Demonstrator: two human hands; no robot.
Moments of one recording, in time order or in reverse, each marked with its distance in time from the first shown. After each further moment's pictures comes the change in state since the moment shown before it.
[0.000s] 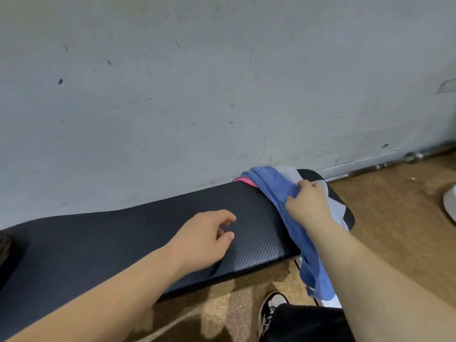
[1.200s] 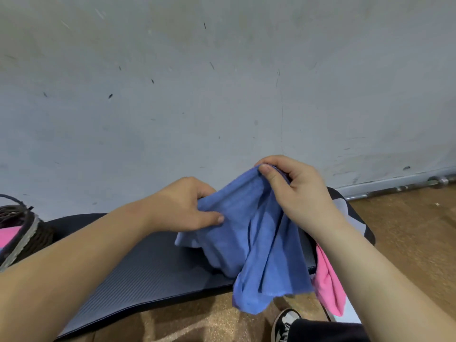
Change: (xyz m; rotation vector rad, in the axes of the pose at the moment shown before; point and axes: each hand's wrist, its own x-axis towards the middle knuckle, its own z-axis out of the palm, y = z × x) left_hand -0.029 -0.008 -0.131 -0.025 -0.053 0.041; right_hand -0.101 -0.122 -0.069 0.636 -0.035 -0.748
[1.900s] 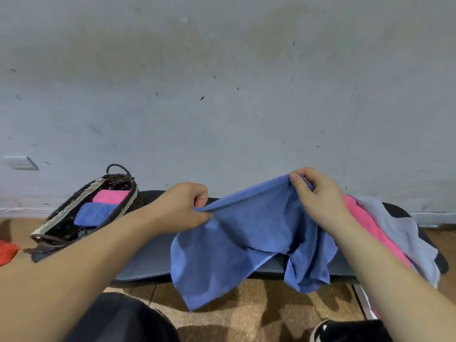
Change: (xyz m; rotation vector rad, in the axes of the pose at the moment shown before) left_hand -0.145 -0.079 -0.031 0.101 0.324 -0.274; right_hand -0.002 -0.010 0.085 -0.074 -0.089 0.070
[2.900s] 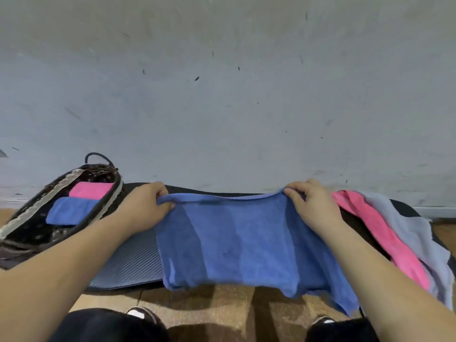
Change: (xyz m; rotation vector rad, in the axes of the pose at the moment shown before) left_hand 0.038 -0.118 0.029 0.037 0.144 -0.271; right_hand 0.025 0.071 0.047 -0.394 -0.125 0.100
